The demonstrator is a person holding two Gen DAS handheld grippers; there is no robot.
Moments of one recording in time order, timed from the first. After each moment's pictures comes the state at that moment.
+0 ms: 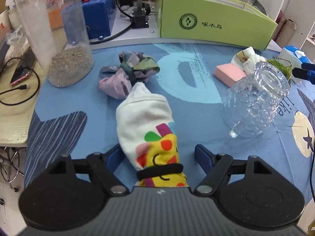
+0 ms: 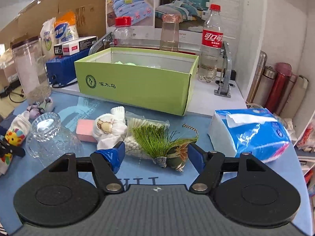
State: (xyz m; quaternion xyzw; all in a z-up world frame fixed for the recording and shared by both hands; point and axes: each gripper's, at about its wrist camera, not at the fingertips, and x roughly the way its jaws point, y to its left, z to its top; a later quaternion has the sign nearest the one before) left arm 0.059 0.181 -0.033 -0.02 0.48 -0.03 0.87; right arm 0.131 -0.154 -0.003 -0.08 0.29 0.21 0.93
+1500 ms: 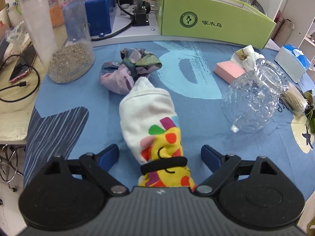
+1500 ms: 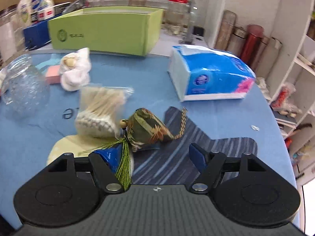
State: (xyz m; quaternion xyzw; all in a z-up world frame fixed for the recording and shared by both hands) left arm 0.055 0.186 -0.039 -0.02 0.49 -0.04 0.87; right arm 0.085 -0.212 -0.045 -0.08 0.38 0.10 0.92
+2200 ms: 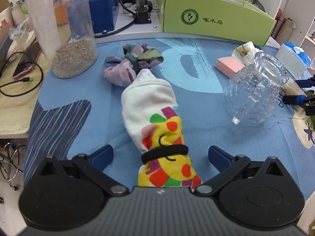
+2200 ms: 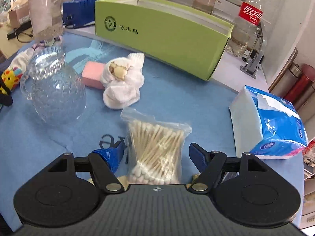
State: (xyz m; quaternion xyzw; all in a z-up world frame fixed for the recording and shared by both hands) left arm 0.044 0.187 -0.043 -0.02 0.48 -0.03 0.88; right arm 0.136 -0.131 -0.038 -0.18 0.39 0.24 0.87
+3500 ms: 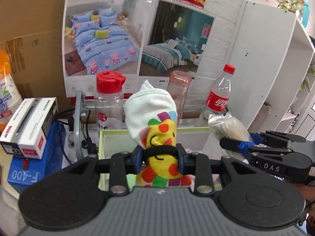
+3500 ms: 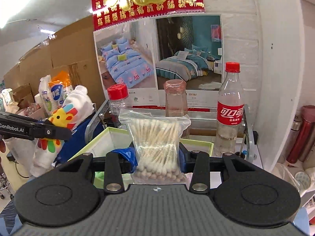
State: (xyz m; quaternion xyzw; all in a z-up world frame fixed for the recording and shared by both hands) left arm 0.275 0.123 0.119 -0.06 0.33 -0.11 0.94; right arm 0.272 -0.122 0.097 0.01 0.23 0.25 0.94
